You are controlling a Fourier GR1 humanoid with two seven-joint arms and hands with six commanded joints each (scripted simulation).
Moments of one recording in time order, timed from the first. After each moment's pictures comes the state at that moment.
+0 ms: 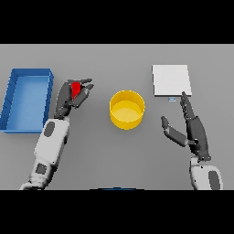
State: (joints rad) left arm -0.52 -0.01 0.07 -0.92 -0.15 0.11 -0.18; right arm 0.08 -0.08 0.08 -1.70 0.16 0.00 -0.10
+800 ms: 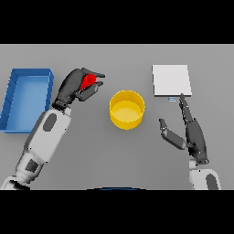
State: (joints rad) left arm -0.57 0.16 -0.24 -1.17 -0.36 0.06 0.04; right arm 0.12 -0.08 0.12 -1.75 0.24 -0.03 -0.09
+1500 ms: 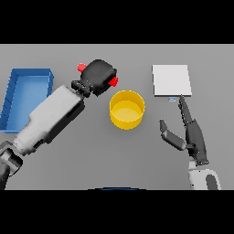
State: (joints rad) left arm -0.93 0.29 -0.68 -0.95 -0.81 -0.10 0.06; right arm 0.12 -0.08 0.12 -1.73 0.23 -0.02 -0.10
